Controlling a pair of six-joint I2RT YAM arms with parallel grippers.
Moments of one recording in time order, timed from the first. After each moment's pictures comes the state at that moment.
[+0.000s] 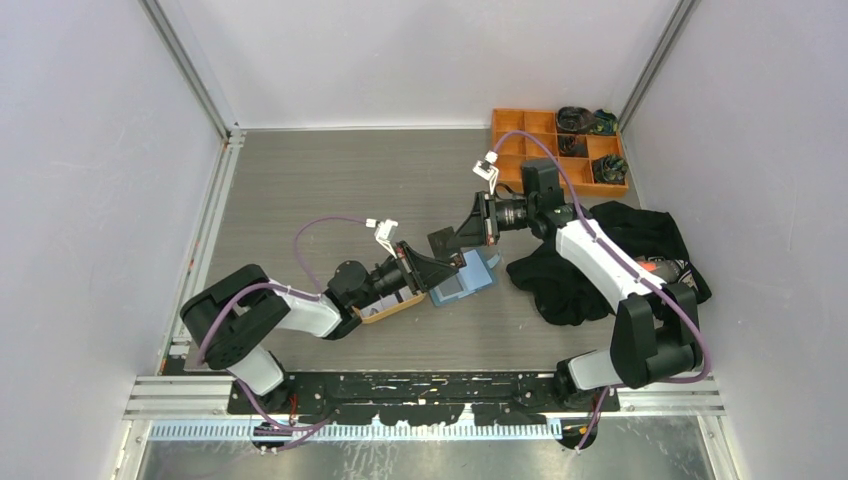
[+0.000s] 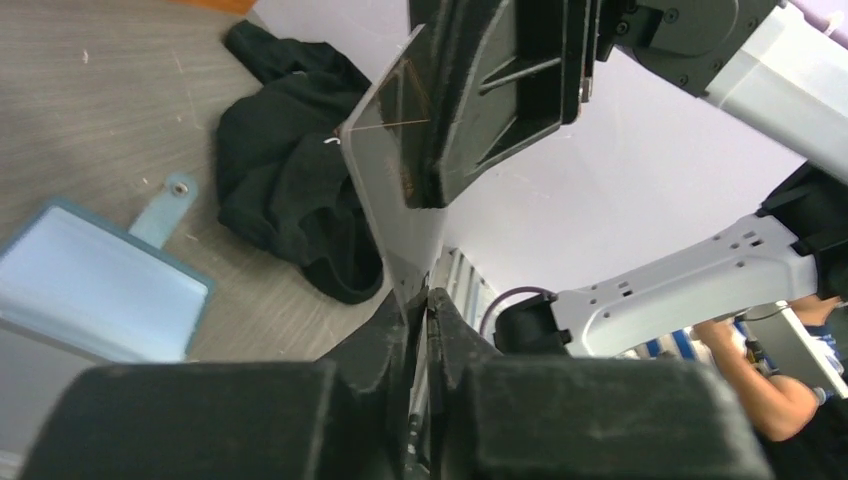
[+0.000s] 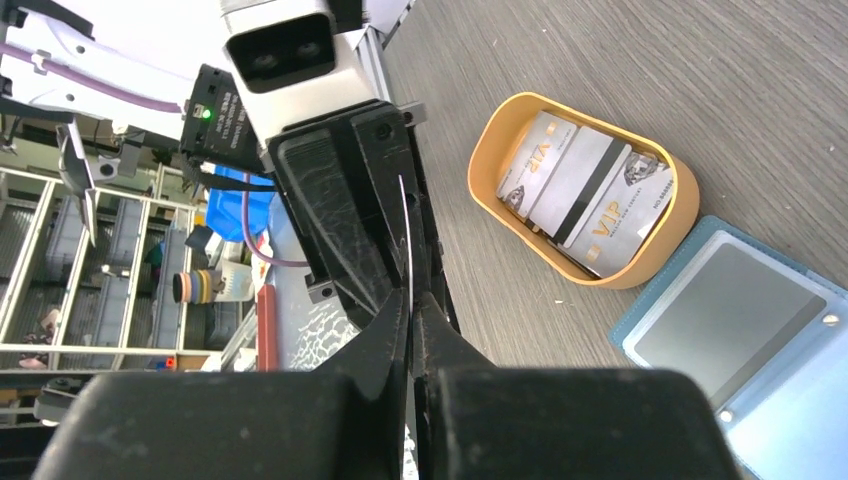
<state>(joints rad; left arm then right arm) -0.88 1.60 0.44 1.35 0.23 -0.91 0.29 1.41 1.00 -0.23 -1.17 0.32</state>
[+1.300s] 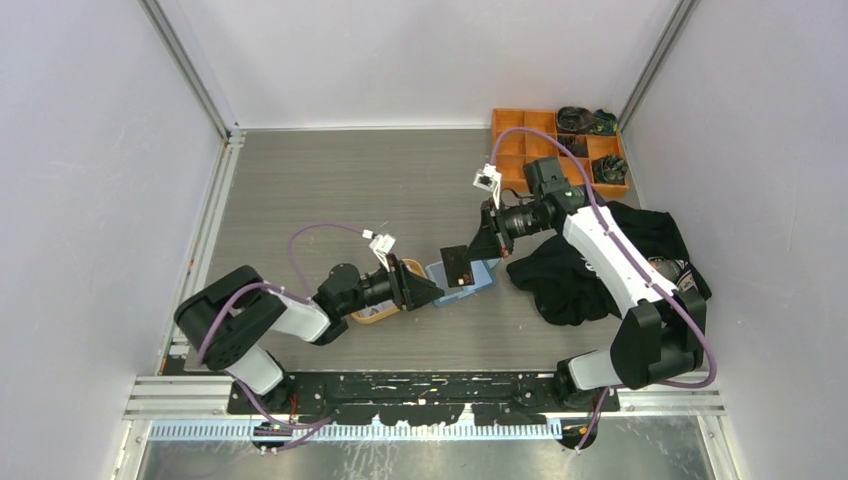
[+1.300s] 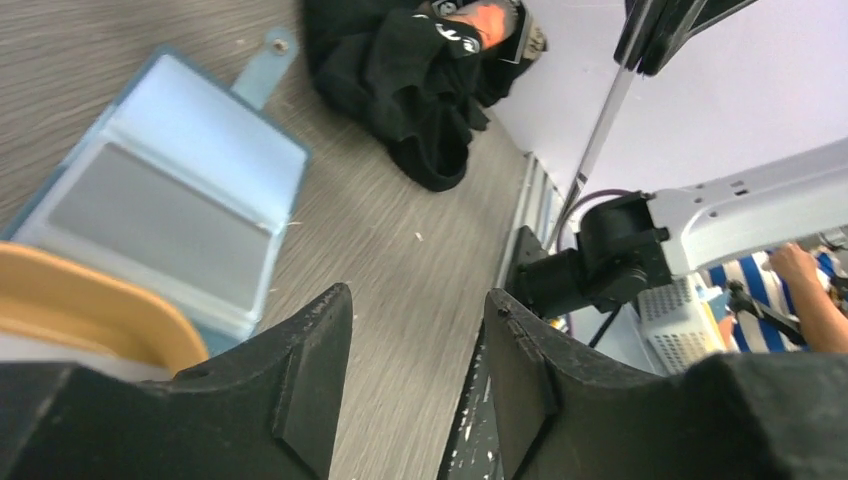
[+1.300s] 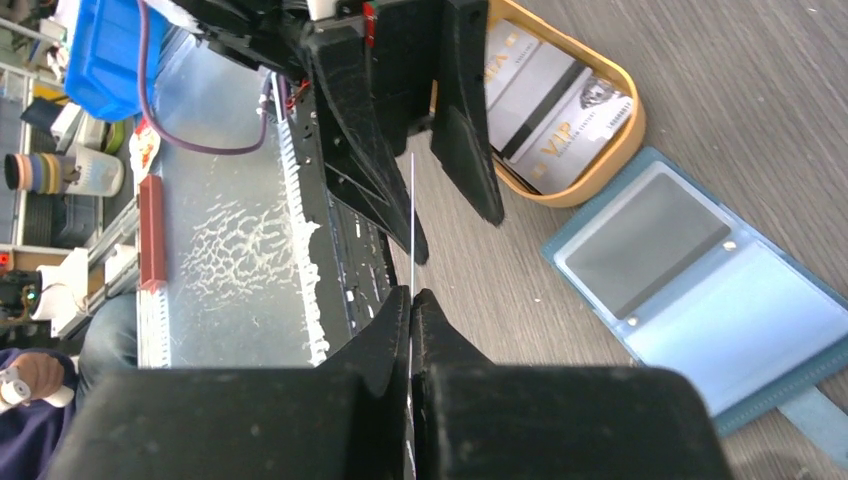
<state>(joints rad) -0.80 1.61 0.34 1.27 0.40 -0.81 0.28 1.40 1.19 -0.85 -1.10 -0.34</state>
